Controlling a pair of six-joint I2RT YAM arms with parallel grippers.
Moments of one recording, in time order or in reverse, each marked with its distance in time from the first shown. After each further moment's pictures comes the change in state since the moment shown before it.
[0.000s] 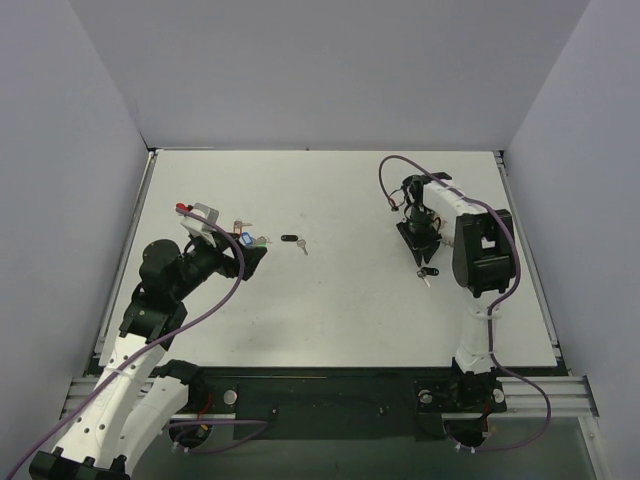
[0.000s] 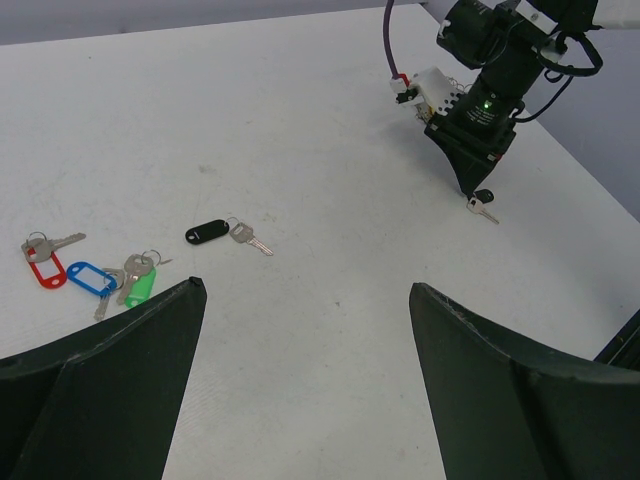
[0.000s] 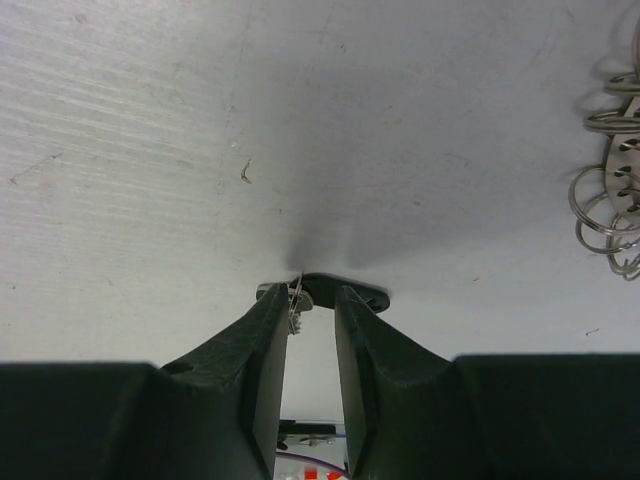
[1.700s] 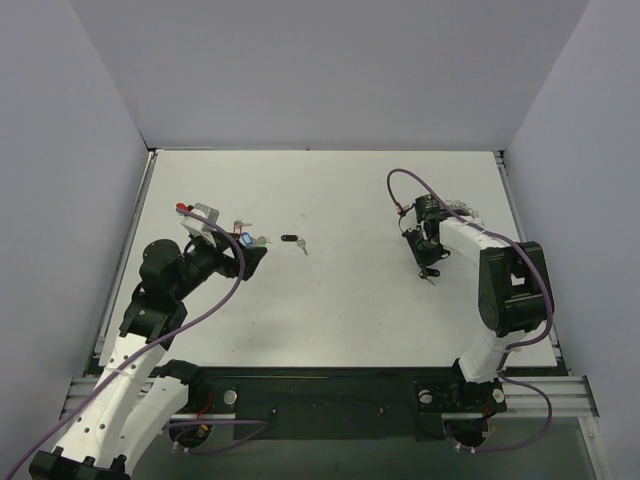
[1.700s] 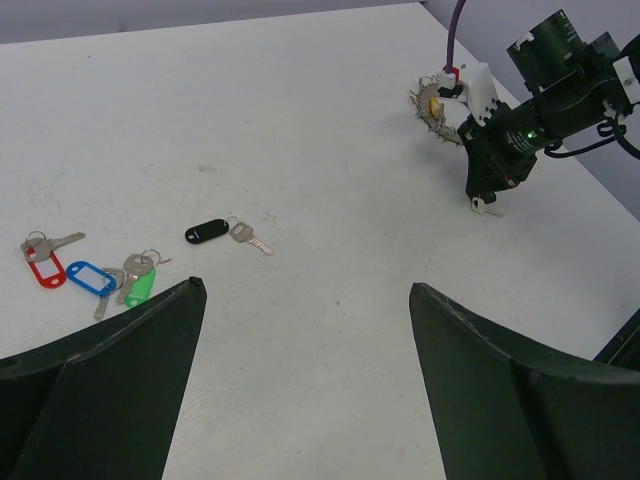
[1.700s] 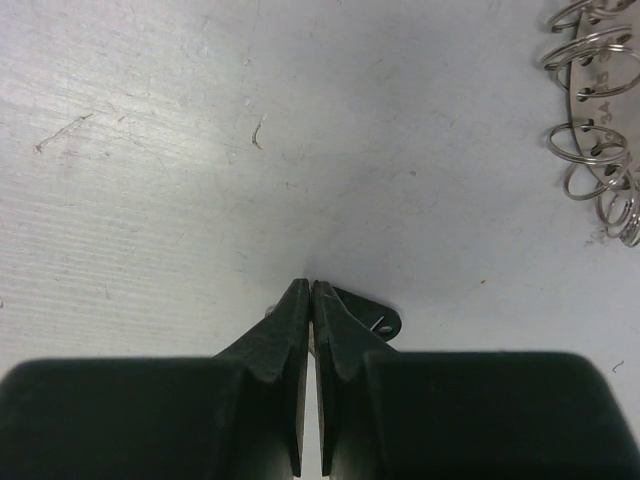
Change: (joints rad) left arm 0.000 0.002 0.000 0.000 0.001 0.001; right arm 0.000 -0.355 -0.509 0.520 -0.009 -0.009
